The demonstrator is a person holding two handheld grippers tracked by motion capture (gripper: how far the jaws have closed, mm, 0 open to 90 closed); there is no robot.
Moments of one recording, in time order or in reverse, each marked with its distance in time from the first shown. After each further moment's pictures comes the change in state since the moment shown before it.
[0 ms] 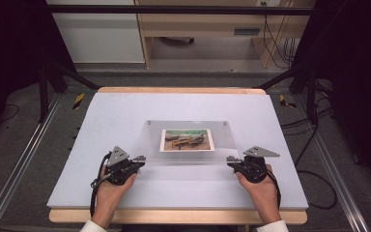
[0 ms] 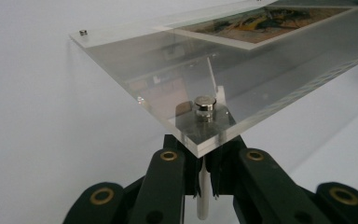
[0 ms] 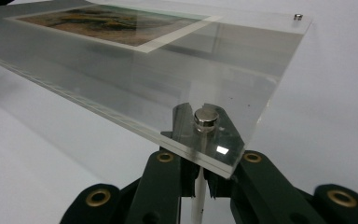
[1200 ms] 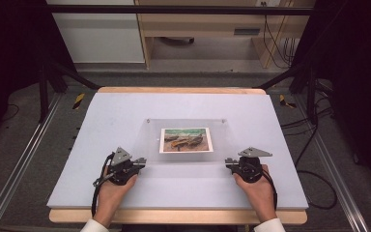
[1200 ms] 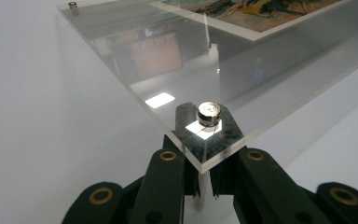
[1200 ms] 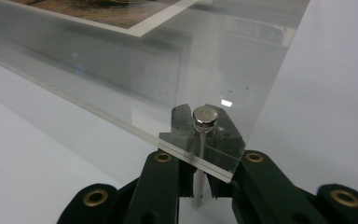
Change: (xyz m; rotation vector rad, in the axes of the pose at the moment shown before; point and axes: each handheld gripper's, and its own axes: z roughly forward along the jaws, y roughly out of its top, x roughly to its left) left arm 0.005 -0.008 0.012 0.055 0.010 0.005; right arm -0.001 -0.007 0.016 0.062 -0.037 -0.028
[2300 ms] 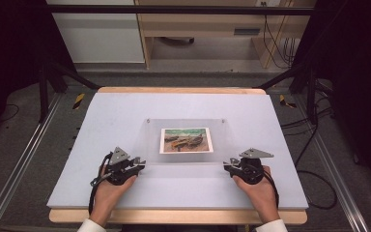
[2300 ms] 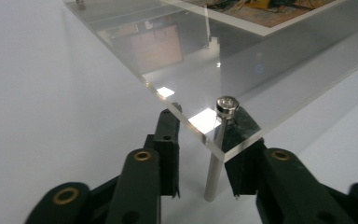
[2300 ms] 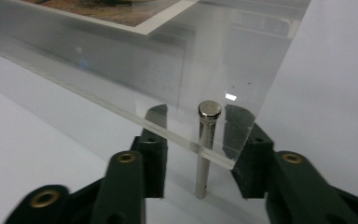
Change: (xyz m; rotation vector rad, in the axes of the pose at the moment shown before) left arm 0.008 -0.001 -0.006 0.020 0.013 0.016; right arm -0.001 -0.002 -0.004 0.005 0.013 -0.001
